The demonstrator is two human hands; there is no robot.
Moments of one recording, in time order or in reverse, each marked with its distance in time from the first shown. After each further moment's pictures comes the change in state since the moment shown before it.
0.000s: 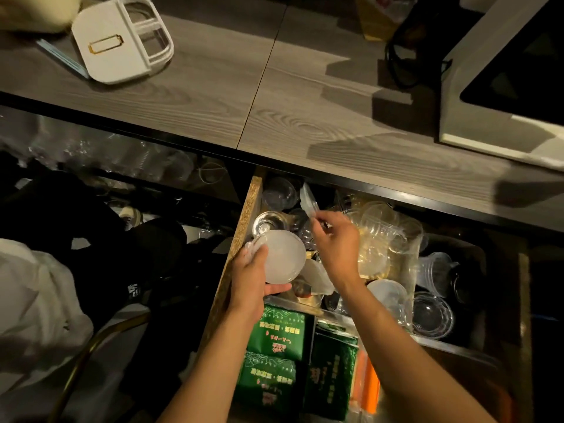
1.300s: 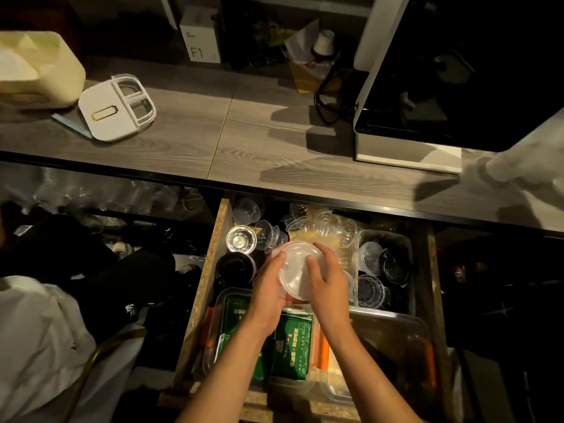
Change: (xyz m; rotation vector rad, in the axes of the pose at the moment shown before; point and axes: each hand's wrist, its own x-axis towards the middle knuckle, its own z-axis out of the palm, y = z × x) left_hand -0.143 0.010 0.059 -0.036 -0.440 0.021; right_hand -0.117 -0.065 -0.127 0.247 0.025 0.245
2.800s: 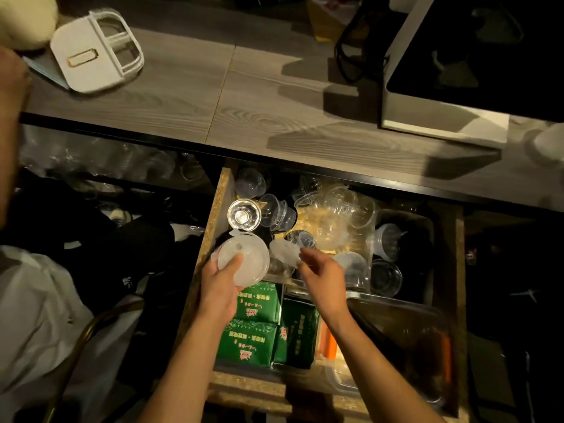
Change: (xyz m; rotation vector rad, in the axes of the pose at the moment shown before) left_hand 0.043 -0.022 -0.099 -0.036 0.468 0.052; right_hand 0.030 0.082 0.037 -0.149 -0.210 0.078
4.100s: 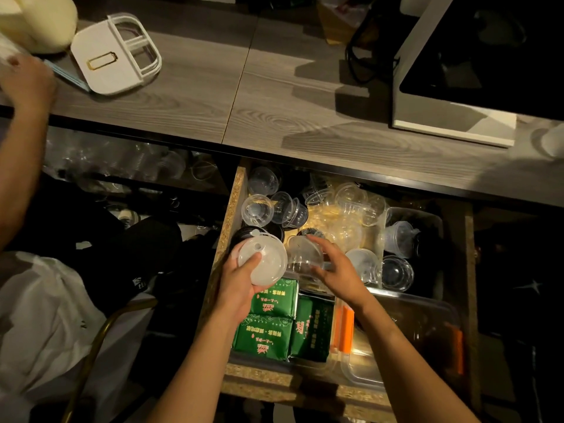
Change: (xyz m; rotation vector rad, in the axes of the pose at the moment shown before) left_hand -0.002 0.007 -0.012 0.081 -0.135 -0.079; right_hand 0.018 0.017 -0.010 -0.033 -0.296 -0.172
